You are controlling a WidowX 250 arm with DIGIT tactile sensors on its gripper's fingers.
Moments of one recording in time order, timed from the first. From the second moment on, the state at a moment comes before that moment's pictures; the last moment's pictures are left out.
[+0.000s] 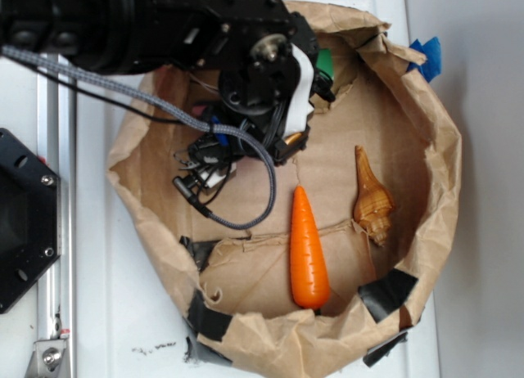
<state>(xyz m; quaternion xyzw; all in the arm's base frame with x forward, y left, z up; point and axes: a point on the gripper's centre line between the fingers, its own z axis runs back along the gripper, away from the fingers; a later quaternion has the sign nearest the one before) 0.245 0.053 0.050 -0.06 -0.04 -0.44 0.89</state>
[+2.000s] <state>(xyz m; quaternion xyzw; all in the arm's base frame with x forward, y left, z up) 0.244 0.072 0.051 -0.03 -0.05 -0.40 0.91</state>
